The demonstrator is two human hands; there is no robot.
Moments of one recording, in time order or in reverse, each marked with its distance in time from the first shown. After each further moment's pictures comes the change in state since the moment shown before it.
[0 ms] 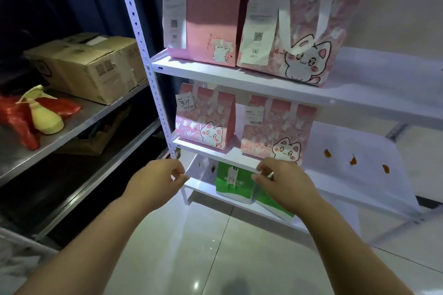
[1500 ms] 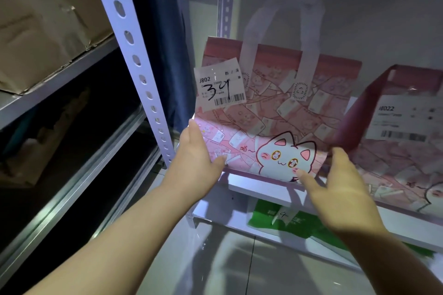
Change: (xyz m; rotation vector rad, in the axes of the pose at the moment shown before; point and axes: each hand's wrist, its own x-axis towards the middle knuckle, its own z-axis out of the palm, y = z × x) left_hand 0.326 -0.166 0.164 -0.368 -0.075 -0.046; right_hand 0.297 -0.009 0.218 0.192 0.223 0.520
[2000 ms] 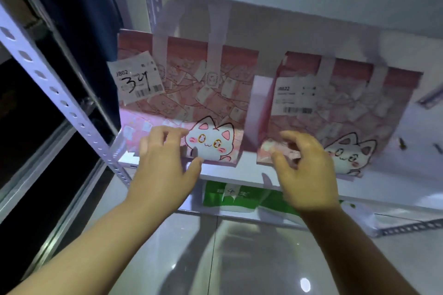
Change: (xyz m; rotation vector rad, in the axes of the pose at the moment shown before) left_hand -0.057 0.069 0.030 0.128 0.059 0.206; right_hand -0.022 0.047 -0.066 0.045 0.269 -0.197
